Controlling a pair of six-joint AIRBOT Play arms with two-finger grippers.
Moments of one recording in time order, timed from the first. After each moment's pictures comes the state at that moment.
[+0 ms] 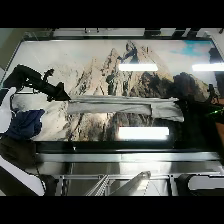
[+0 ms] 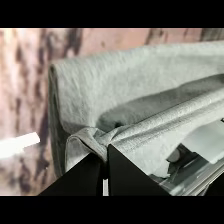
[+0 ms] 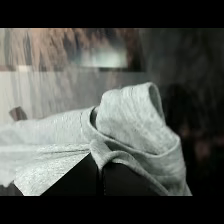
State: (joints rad) left arm 0.18 -1.96 1.64 -2.22 1.50 1.77; right arm -0.55 -1.60 0.85 -0.30 1.01 0.68
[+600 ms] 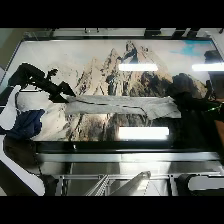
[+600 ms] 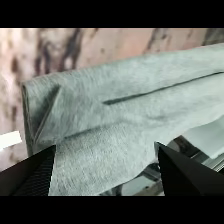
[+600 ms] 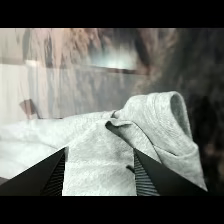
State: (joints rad) left arm 0.17 -1.99 1.71 -2.23 1.55 1.75; right arm -0.52 -1.59 0.90 -0.30 1.07 0.68
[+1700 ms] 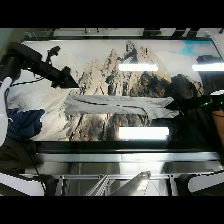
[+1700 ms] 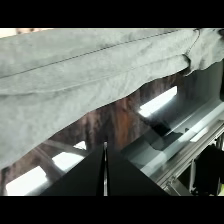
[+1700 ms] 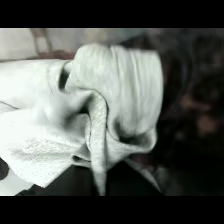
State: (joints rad) left arm 0.00 -1.74 1.68 -2.31 1.54 1.75; right arm -0.39 -1.75 1.10 -0.67 1.21 1.04
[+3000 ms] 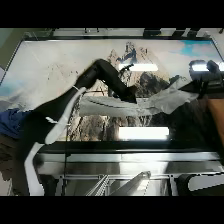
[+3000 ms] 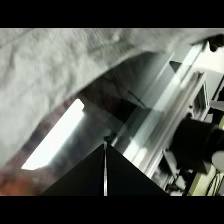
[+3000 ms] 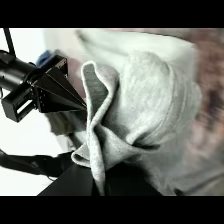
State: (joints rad) left arm -0.50 -2.04 2.02 -2.42 1.48 1.70; right arm -0.46 -1.69 1.40 -0.42 1.71 1.09
